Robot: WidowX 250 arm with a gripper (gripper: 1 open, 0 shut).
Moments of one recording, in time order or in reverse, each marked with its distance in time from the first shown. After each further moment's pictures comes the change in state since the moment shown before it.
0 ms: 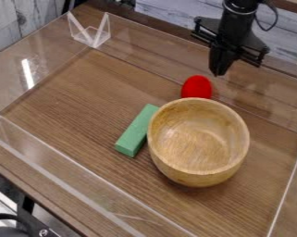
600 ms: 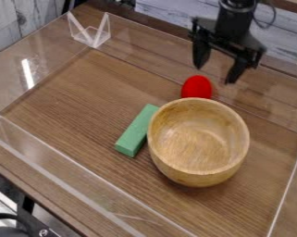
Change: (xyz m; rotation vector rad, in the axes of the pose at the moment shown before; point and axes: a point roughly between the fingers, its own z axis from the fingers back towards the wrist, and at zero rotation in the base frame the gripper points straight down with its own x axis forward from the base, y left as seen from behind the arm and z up) arm -0.010 0.008 0.021 -0.043 0.012 -0.051
